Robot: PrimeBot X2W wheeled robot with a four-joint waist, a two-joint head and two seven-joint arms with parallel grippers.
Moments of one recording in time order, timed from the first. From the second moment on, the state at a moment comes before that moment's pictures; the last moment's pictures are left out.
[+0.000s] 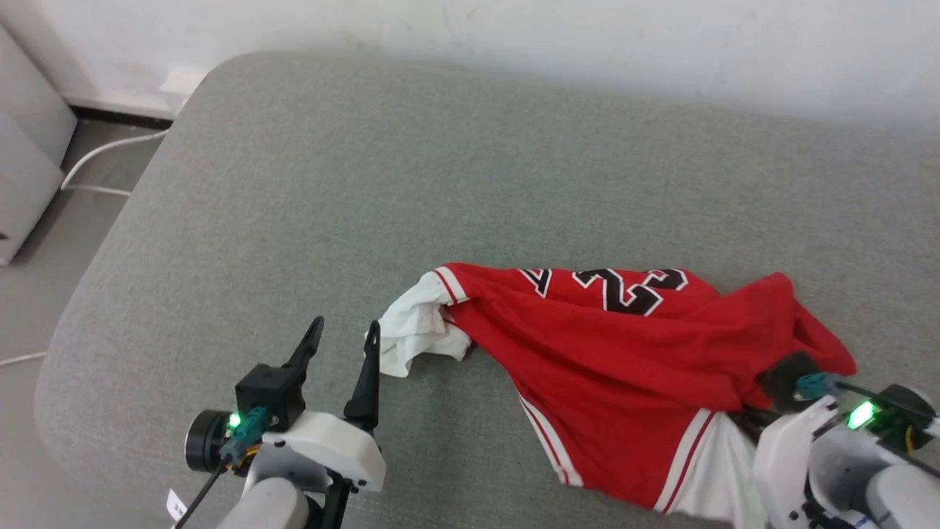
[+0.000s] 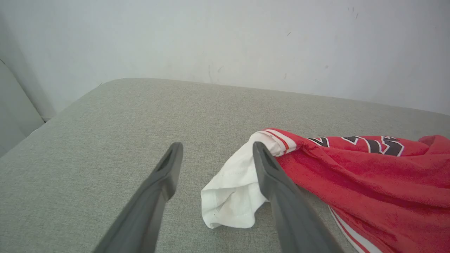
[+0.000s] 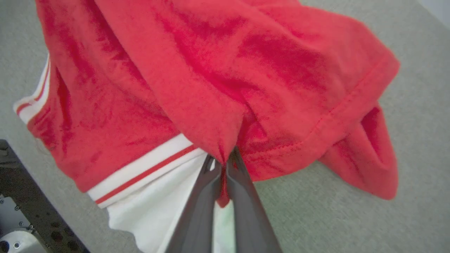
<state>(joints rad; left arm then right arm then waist) -0.21 0.32 -0.52 0.22 -0.52 0.23 -0.26 -0.16 -0.54 0.45 0.17 0.38 0.13 0.39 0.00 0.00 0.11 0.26</state>
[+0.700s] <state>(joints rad) -0.24 0.24 -0.53 0.19 -0.49 0.18 -0.26 -0.22 -0.61 0.16 -0.23 0.38 0.13 0.69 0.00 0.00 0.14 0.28</state>
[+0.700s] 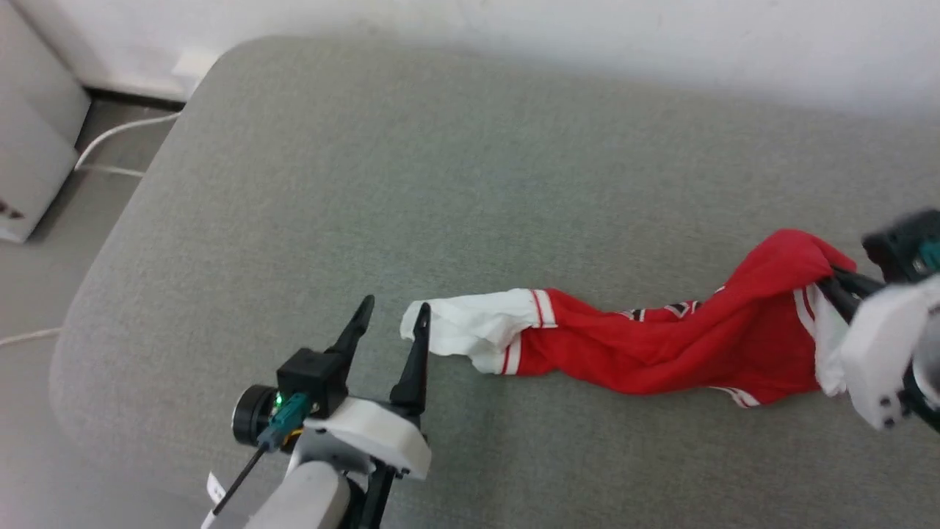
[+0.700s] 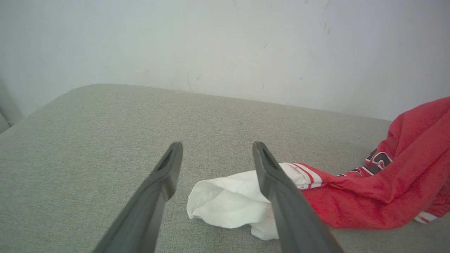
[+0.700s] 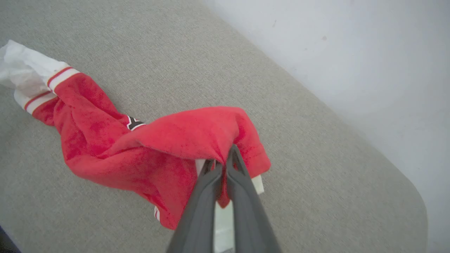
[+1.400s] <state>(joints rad) -0.30 0.15 -0.50 0.27 -0.44 0.13 -0.26 -0.66 -0.59 0.49 0.56 0.42 0.13 0.42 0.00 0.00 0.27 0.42</state>
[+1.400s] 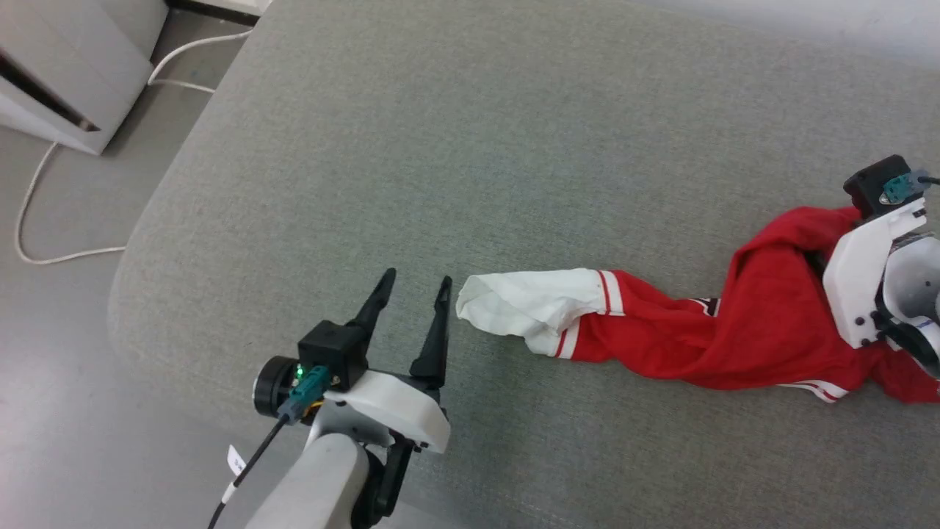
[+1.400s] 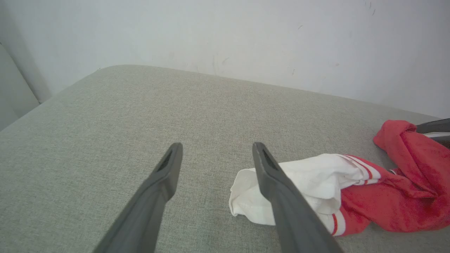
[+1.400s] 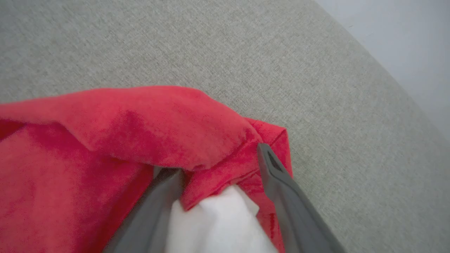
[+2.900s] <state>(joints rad) -0.41 0.38 -0.66 0.34 -0.35 -0.05 0.14 0.01 -0.18 -0.11 -0.05 0.25 0.13 0.27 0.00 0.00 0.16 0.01</state>
